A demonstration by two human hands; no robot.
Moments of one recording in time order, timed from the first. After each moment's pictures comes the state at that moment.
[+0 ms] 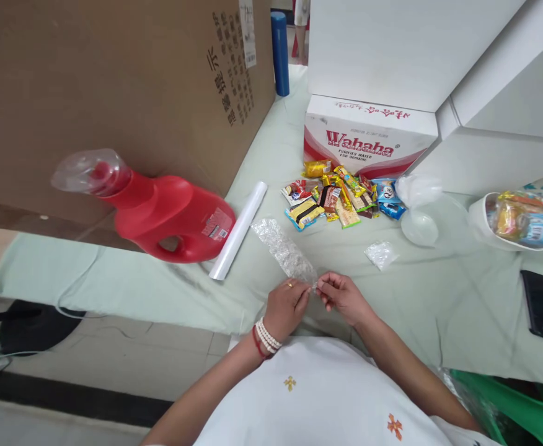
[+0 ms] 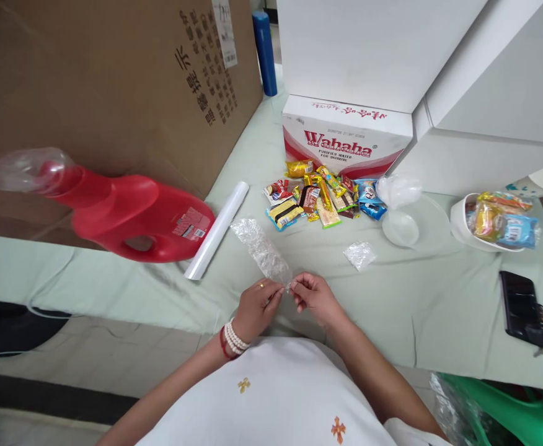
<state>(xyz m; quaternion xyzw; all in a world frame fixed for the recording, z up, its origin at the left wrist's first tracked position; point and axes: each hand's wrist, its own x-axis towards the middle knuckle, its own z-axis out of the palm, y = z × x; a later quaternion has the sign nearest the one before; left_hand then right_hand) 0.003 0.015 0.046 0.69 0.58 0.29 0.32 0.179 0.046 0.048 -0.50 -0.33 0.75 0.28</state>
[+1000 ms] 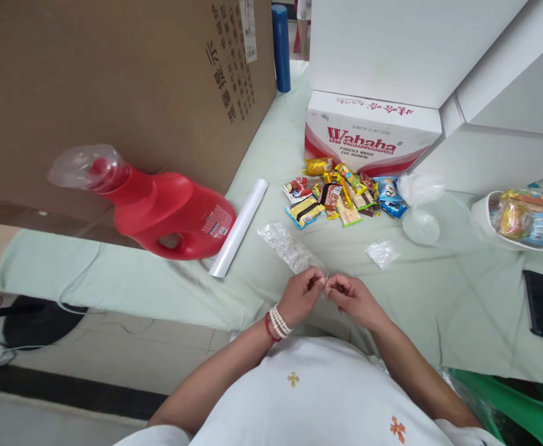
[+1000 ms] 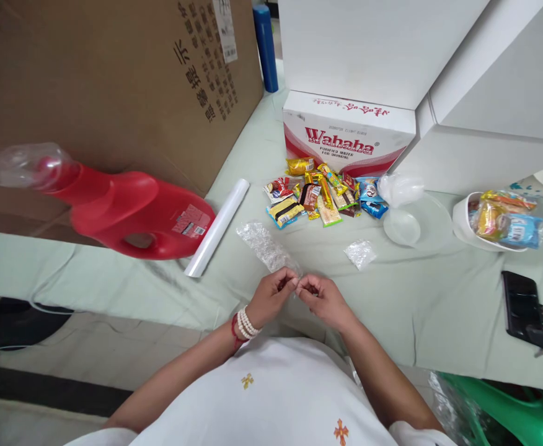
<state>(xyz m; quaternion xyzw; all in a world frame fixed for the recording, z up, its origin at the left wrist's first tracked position) 0.030 0.037 0.054 0.54 0.55 0.34 0.54 0.206 0.045 0.066 -0.49 -0.45 0.71 0.24</state>
